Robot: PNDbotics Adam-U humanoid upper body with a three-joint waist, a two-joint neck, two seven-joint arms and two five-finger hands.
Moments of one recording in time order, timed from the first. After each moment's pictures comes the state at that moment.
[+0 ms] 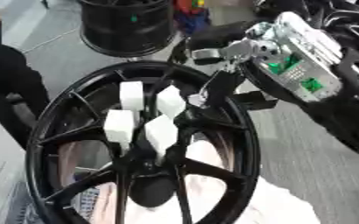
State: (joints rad) left arm -0.19 0.68 0.23 -1.98 0.22 -0.08 0.40; right arm -0.91 -0.66 0.50 -1.79 0.65 0.19 0.90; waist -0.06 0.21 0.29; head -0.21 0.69
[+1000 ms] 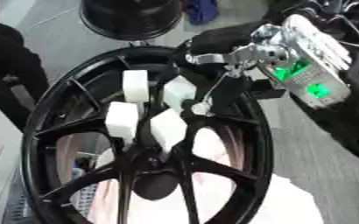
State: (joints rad) left arm -0.19 0.68 0.23 -1.98 0.22 -0.06 0.41; right arm -0.91 -0.65 0.48 -1.81 0.69 0.12 0.91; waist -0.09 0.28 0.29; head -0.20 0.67
